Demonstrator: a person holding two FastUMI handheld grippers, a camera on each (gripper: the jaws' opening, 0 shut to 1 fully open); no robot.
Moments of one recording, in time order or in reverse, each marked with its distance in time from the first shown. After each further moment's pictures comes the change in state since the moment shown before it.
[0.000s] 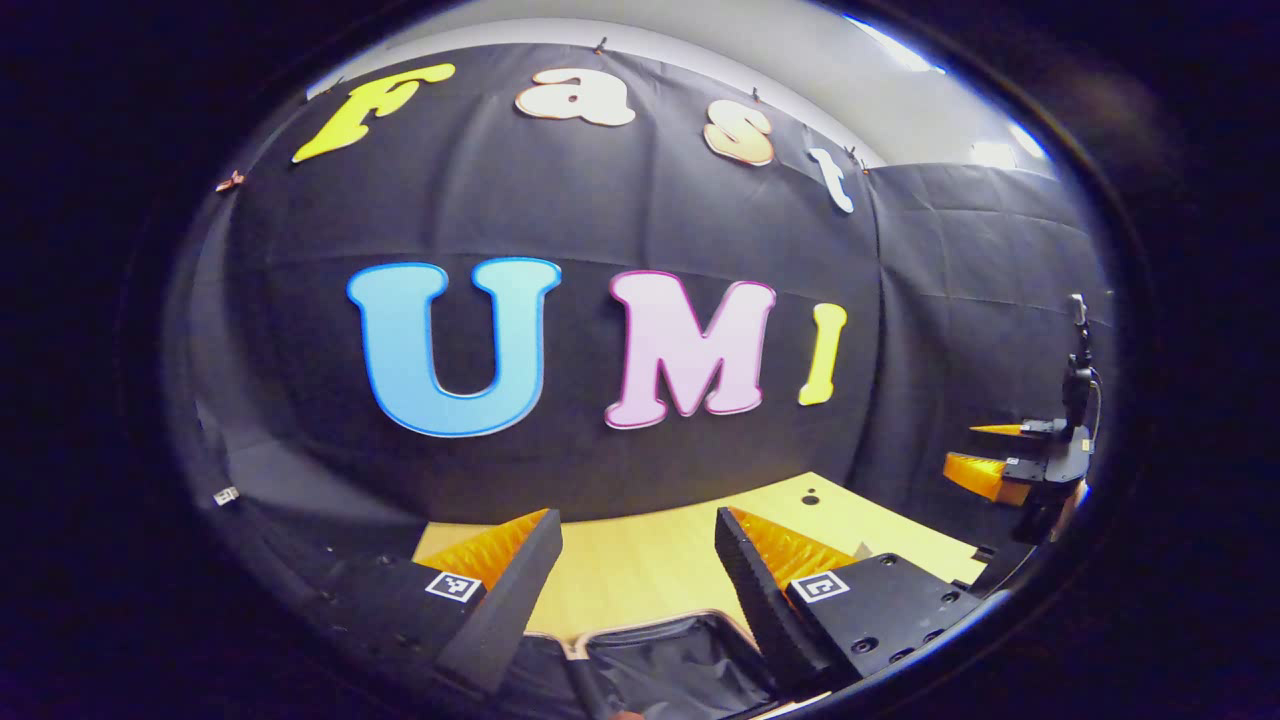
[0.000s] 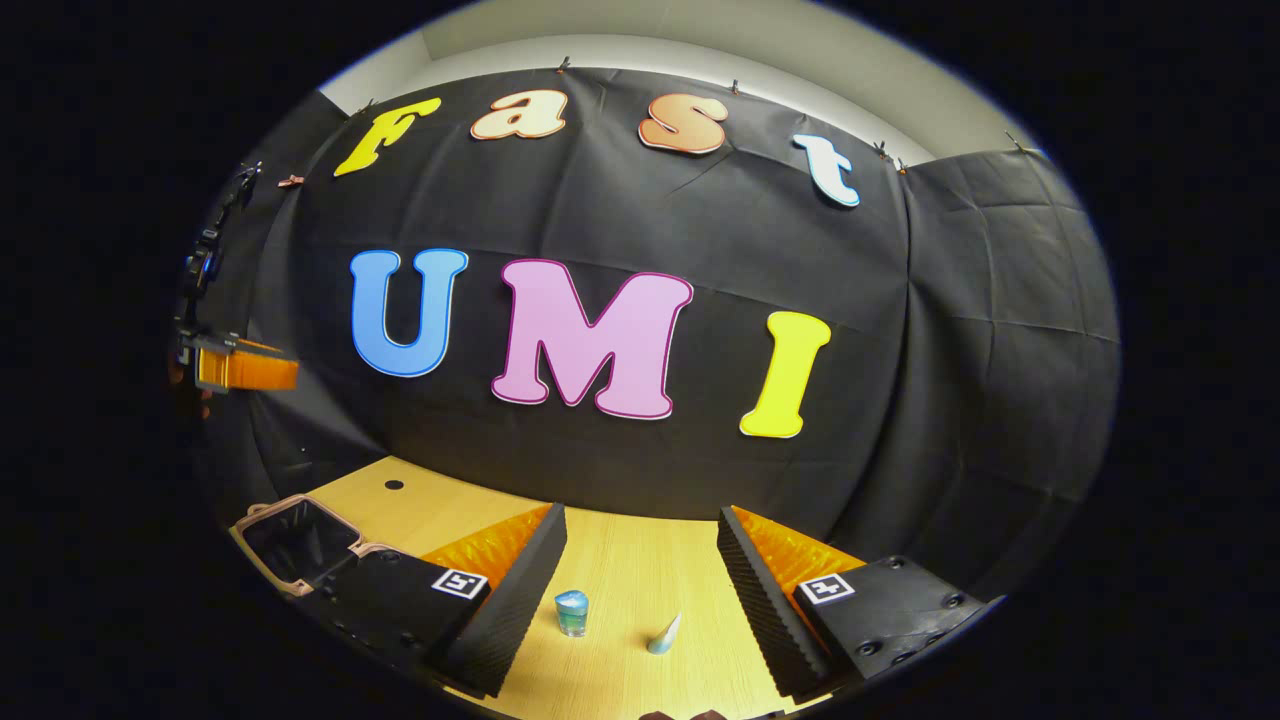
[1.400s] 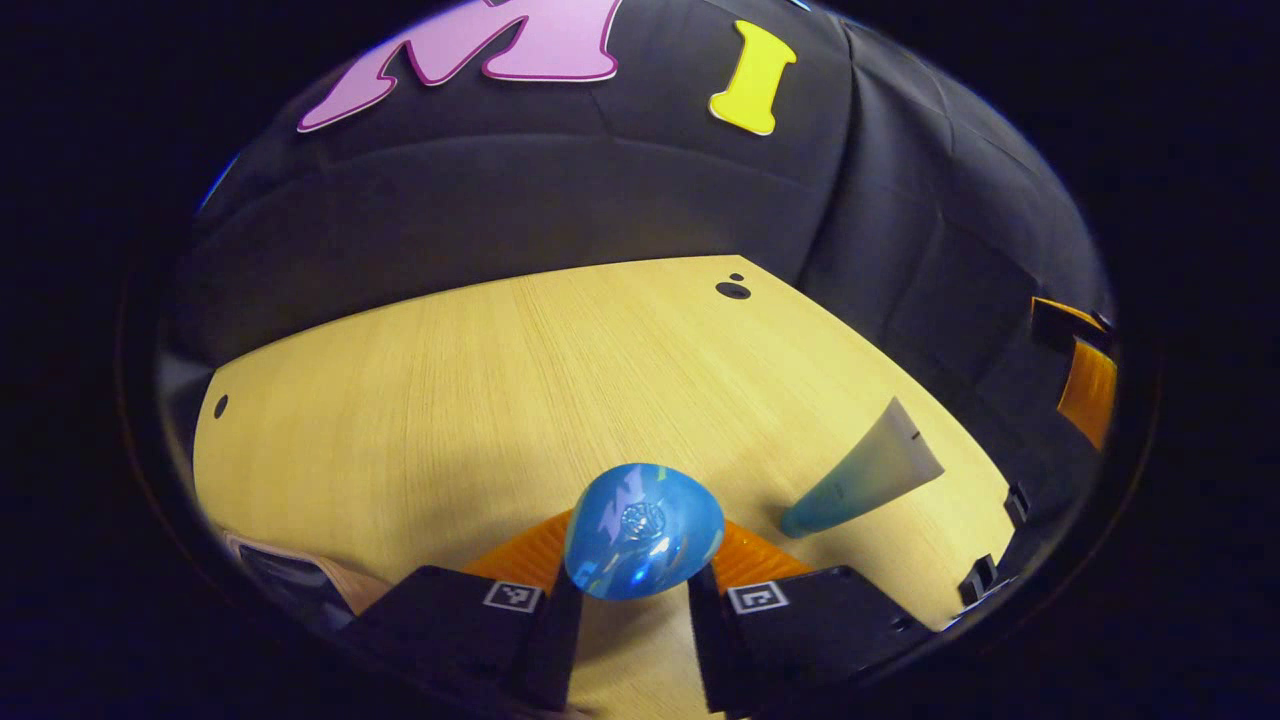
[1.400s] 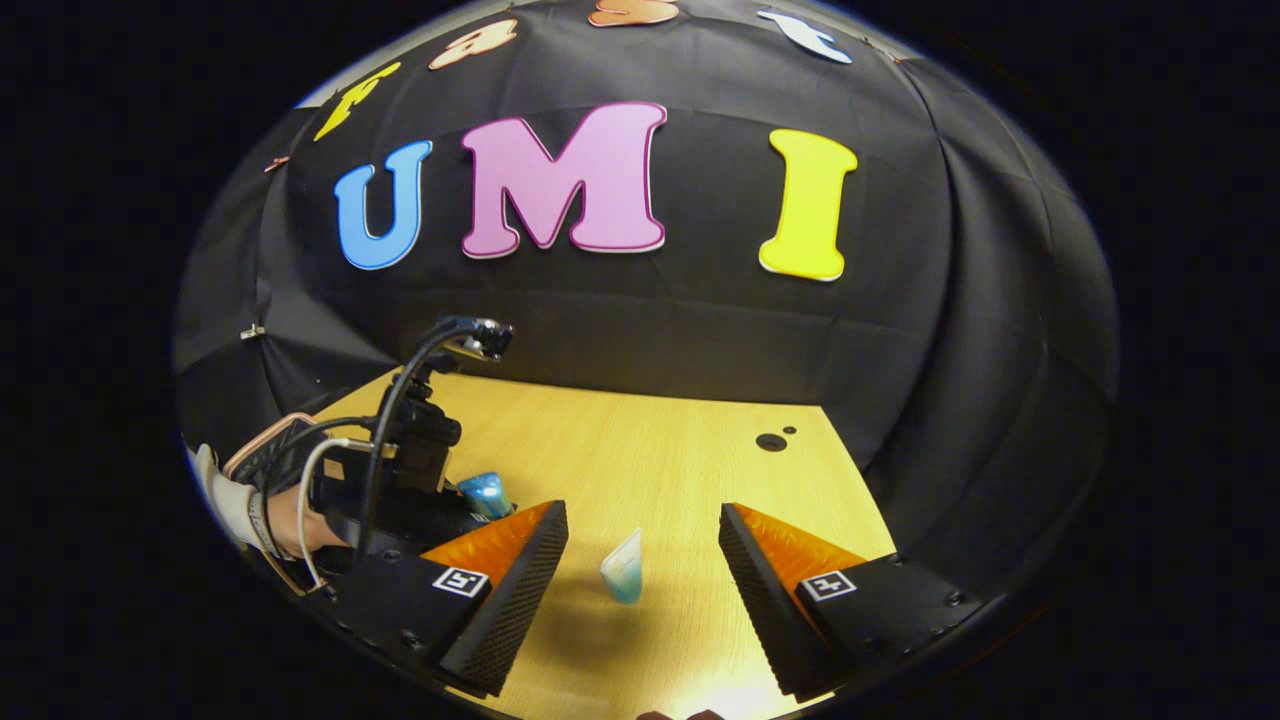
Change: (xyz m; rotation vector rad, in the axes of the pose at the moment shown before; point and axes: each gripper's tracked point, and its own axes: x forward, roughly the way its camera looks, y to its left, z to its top) left arm 0.257 -0.206 -0.303 0.019 0.560 -0.132; right arm 0.090 -0.071 -0.218 0.076 0.331 0.152
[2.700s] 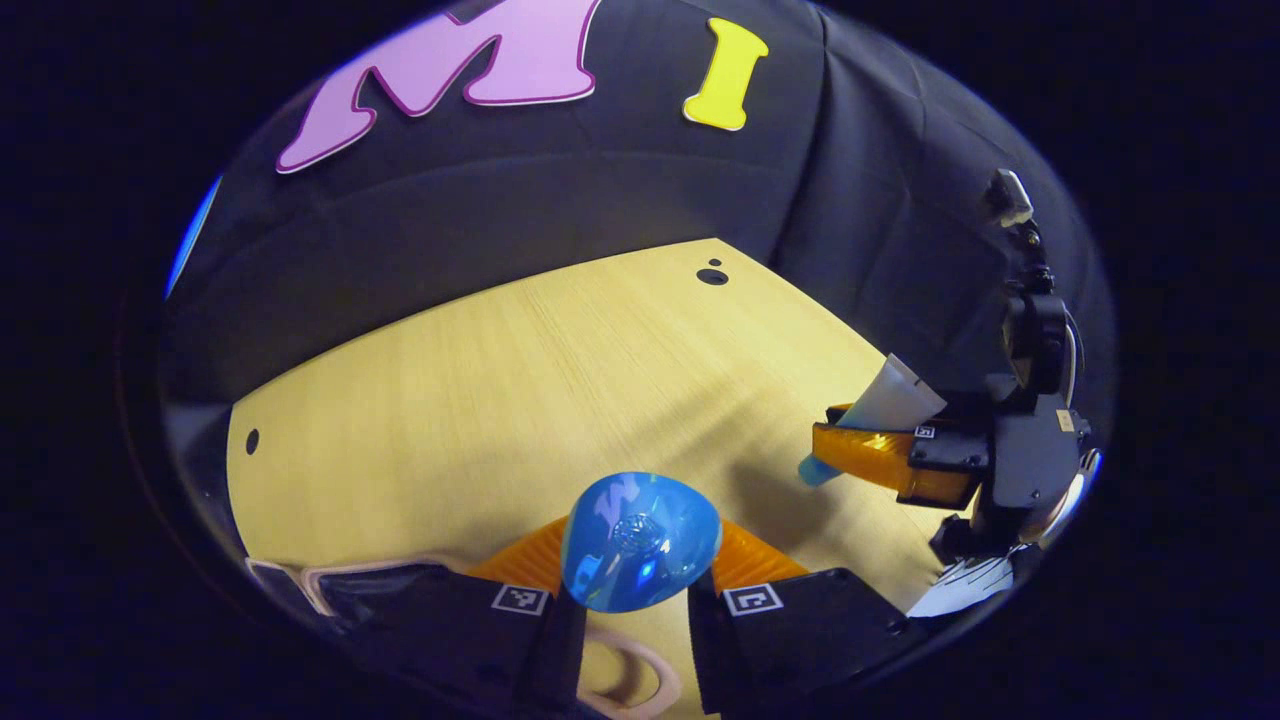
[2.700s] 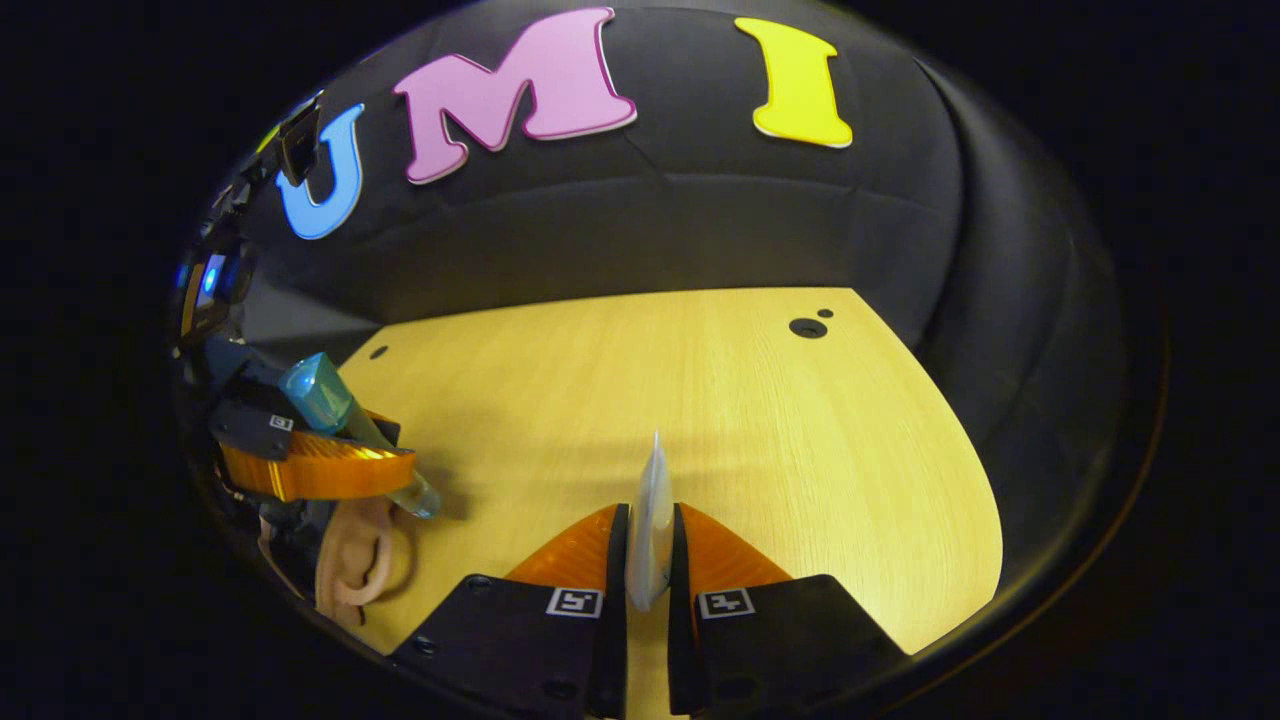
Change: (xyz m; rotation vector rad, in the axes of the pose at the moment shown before) left arm -0.126 0.037 0.014 0.049 0.153 -0.060; right arm 0.039 0.027 -0.056 0.146 0.205 0.044
